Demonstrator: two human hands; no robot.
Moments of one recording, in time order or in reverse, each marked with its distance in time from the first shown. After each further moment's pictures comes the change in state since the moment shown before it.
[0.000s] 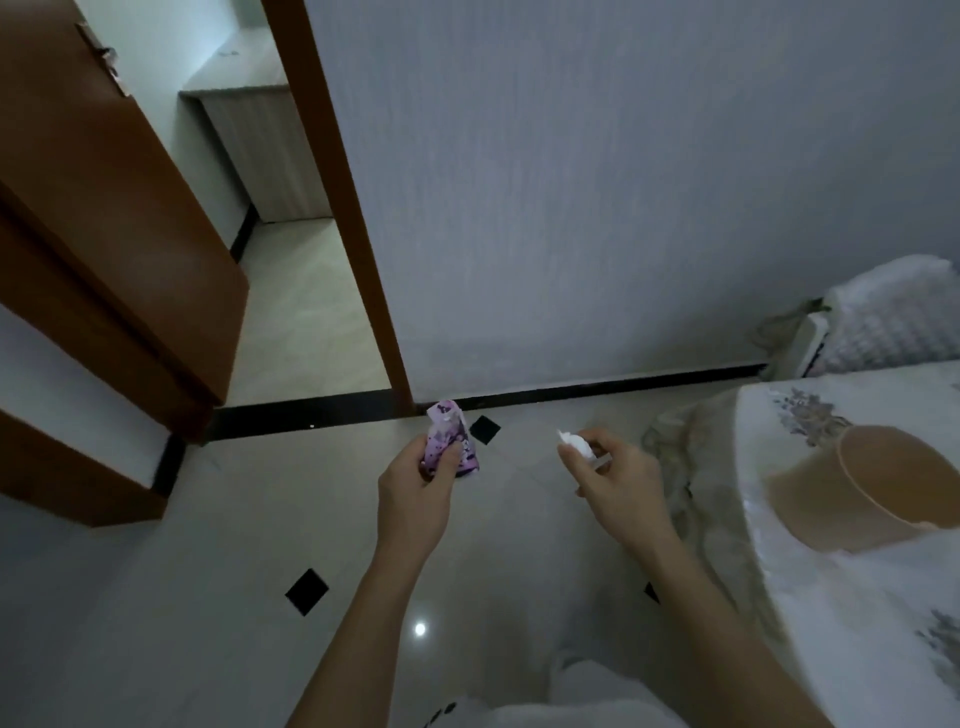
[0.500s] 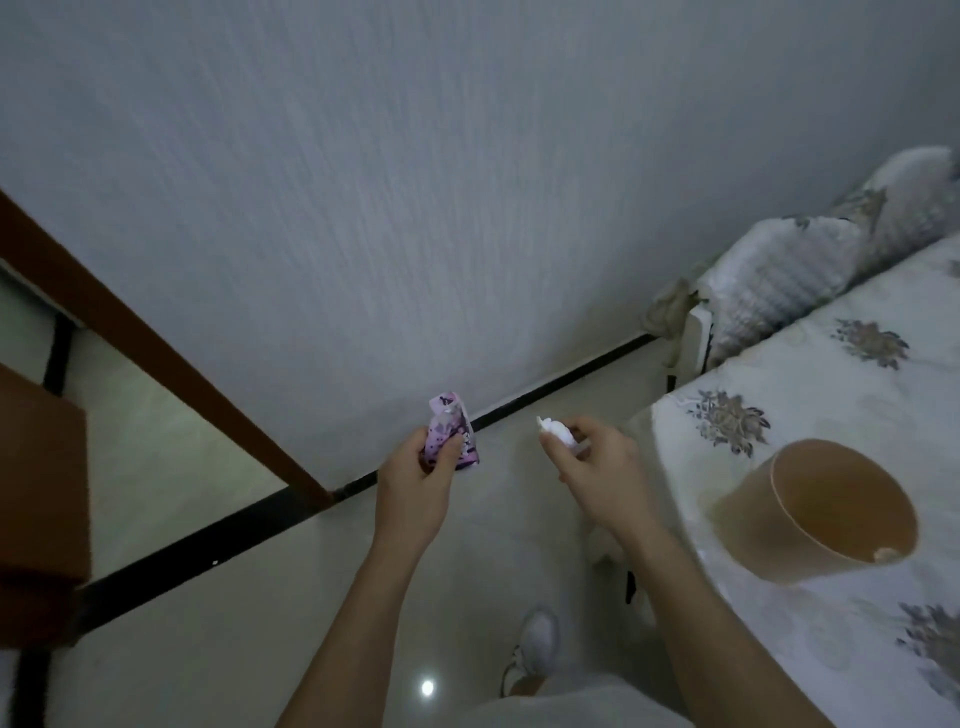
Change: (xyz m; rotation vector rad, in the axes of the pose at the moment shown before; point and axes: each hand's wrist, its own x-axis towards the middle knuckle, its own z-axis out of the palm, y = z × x) left_hand 0.181 0.065 0.167 0.063 -0.335 0.158; right_hand 0.164 0.055 -0.065 0.028 0.255 0.188
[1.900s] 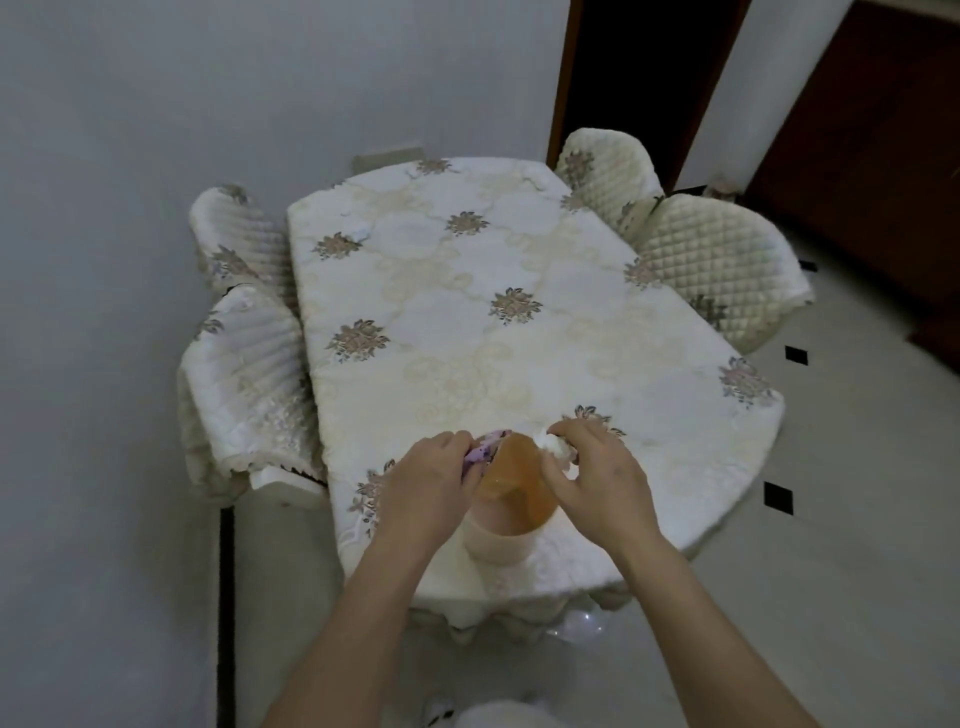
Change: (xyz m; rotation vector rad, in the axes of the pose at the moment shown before) left_hand 0.063 0.175 0.340 0.349 -1.198 1.387; right_hand -0.043 0.069 -0.161 -0.444 1.117 0.809
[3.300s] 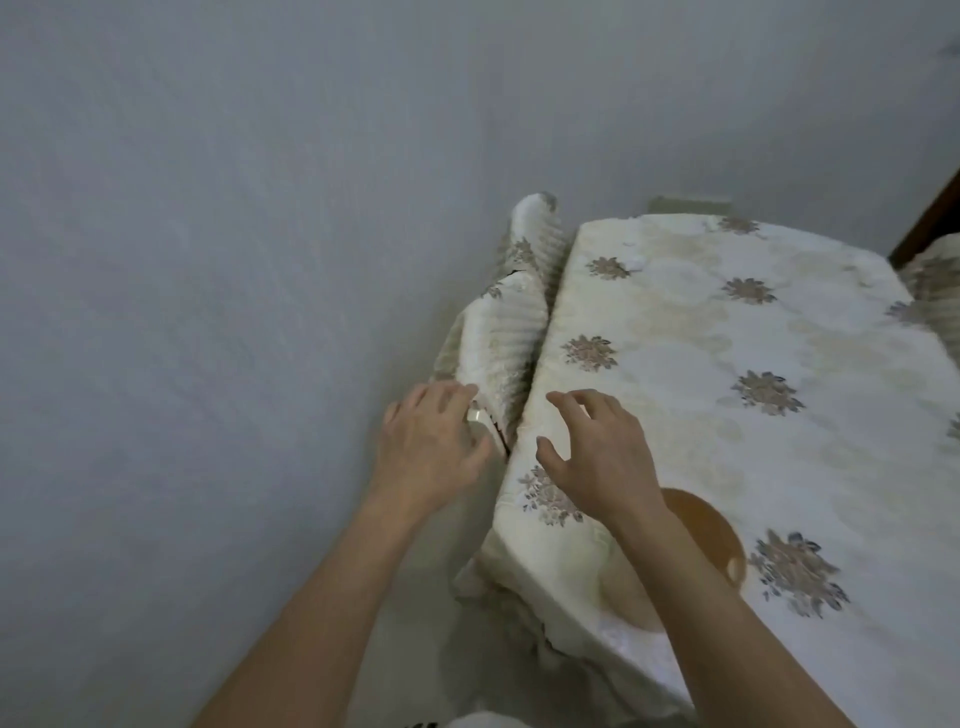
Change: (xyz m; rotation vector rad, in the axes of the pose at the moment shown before) left_hand -0.112 -0.060 -0.122 0.409 0.383 -0.501; right_hand 0.024 -0.150 0.067 -0.093 -0.212 -0.781
